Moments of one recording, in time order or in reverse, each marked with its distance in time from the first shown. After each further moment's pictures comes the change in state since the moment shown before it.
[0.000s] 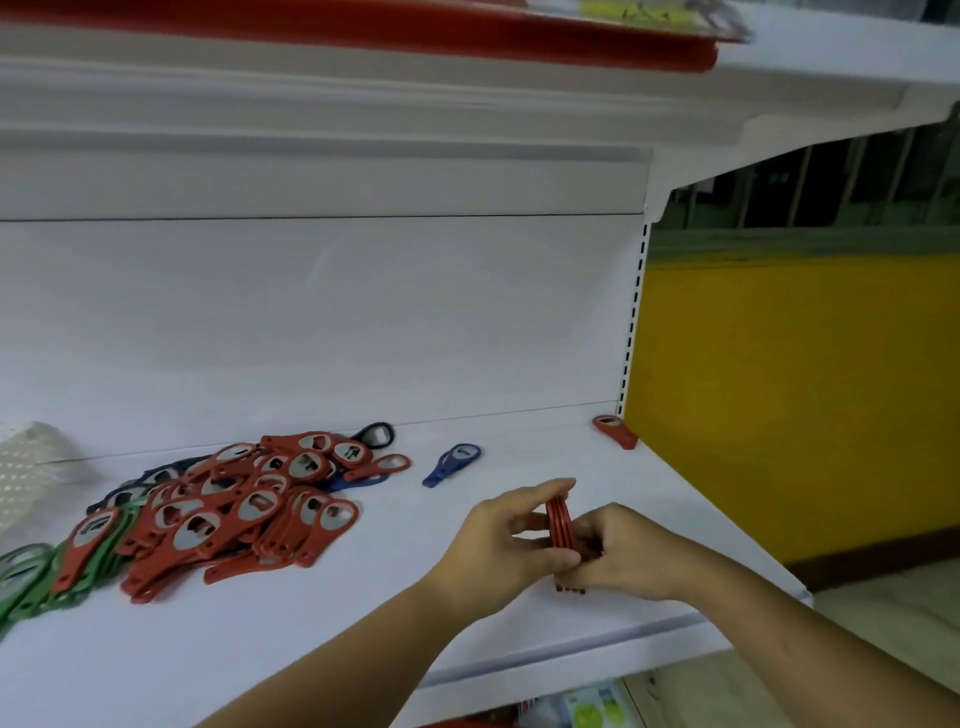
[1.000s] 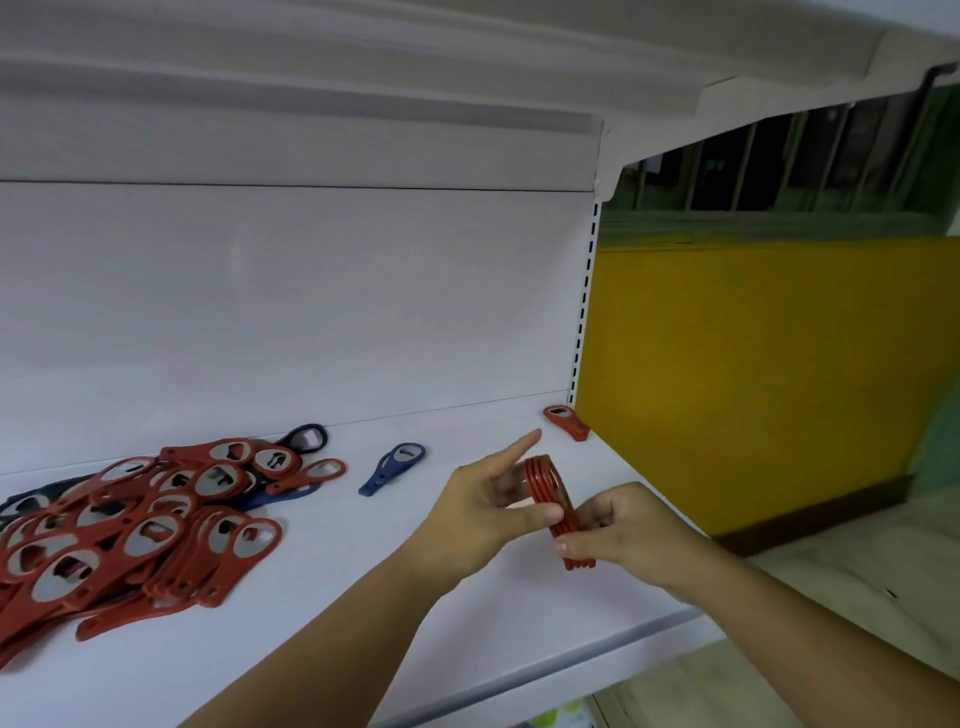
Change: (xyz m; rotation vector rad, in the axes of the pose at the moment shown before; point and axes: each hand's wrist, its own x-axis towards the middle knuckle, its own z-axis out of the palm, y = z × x) left_hand 0.054 0.003 0.012 -0.133 -0.126 -0.072; right_hand -0.007 0.028 -0.033 0.129 0.316 0.145
